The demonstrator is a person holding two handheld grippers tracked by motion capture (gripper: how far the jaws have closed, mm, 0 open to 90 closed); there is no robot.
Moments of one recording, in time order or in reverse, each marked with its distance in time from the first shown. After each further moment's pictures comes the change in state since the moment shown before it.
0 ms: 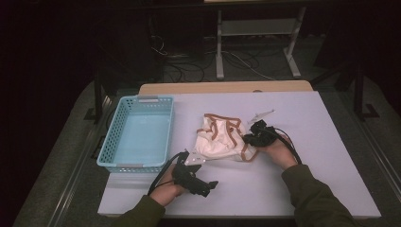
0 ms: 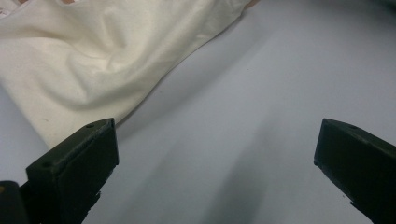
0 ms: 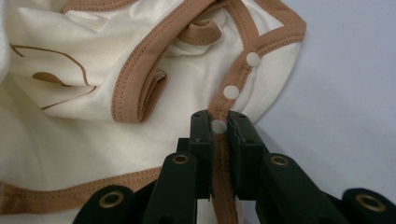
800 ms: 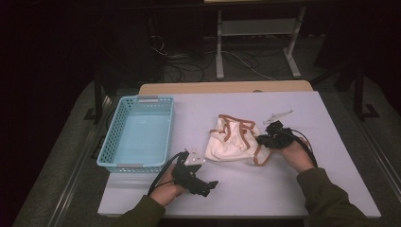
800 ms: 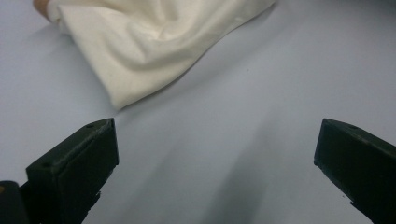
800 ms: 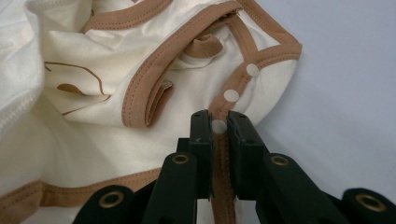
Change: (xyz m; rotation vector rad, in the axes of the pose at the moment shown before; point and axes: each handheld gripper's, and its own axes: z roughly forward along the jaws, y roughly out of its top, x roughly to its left) left arm 0.000 0.000 0.000 -0.003 0.003 -0.002; right arm -0.015 -0.022 -0.041 -0.001 -0.030 0.036
